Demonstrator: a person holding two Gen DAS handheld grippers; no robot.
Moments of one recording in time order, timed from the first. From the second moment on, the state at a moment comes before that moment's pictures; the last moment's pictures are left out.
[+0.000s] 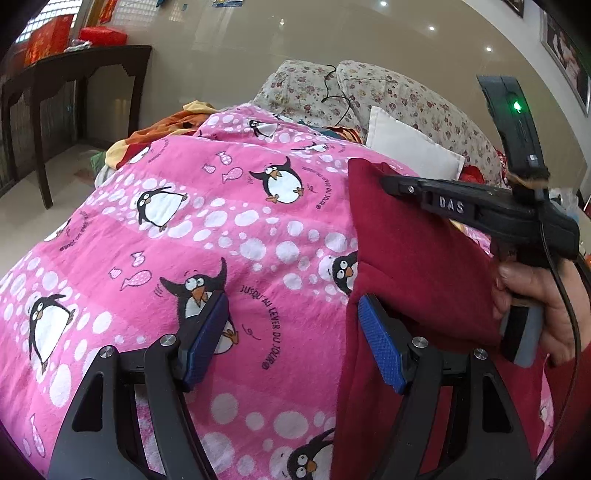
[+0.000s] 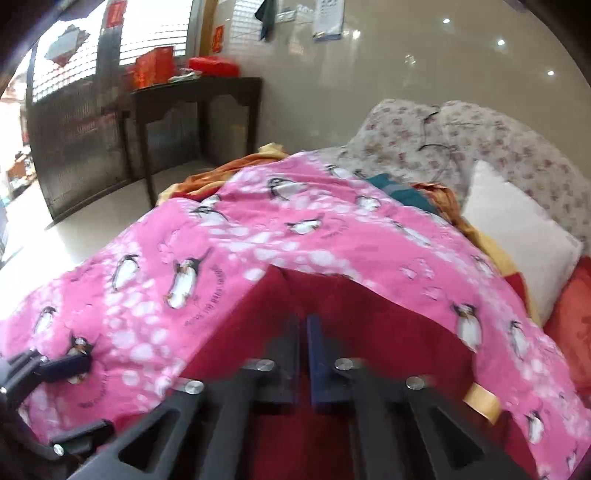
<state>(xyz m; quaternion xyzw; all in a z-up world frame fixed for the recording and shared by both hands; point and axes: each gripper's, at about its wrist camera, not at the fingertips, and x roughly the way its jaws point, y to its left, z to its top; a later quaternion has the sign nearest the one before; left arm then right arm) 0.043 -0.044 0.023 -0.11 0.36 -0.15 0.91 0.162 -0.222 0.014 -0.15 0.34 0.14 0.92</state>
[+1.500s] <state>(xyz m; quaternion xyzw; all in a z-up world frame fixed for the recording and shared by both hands) 0.038 -0.072 0.033 -0.11 0.33 -0.24 0.91 -0.025 -0.562 0.035 -0.23 0.39 -0.28 0.84</state>
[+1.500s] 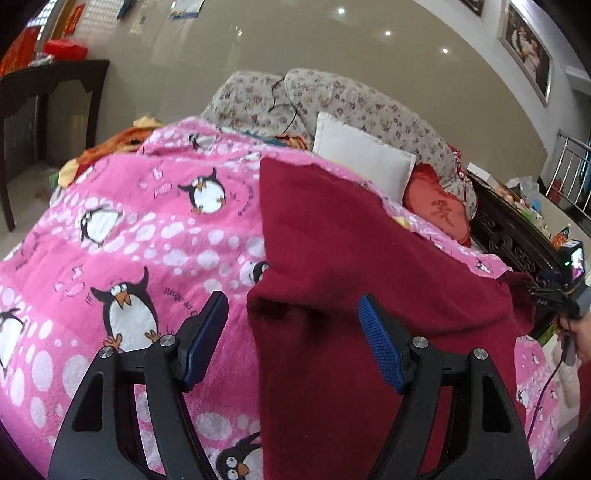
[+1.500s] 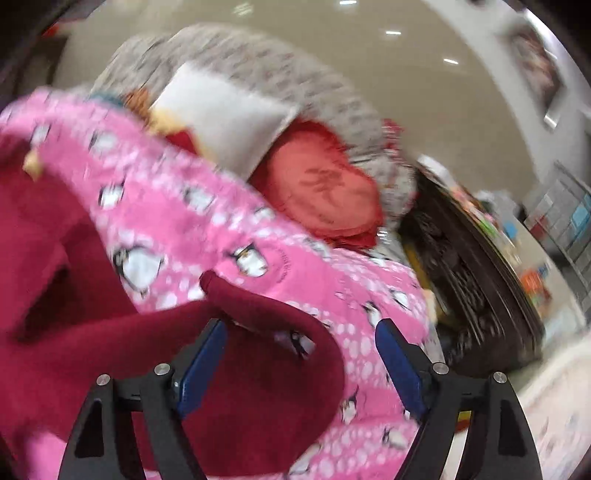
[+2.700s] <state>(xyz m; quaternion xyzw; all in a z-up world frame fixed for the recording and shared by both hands) 0.035 -0.093 0.063 -0.23 0.35 -0.37 0.83 0.035 -0.344 0.004 0.13 0.31 0.10 0.94</state>
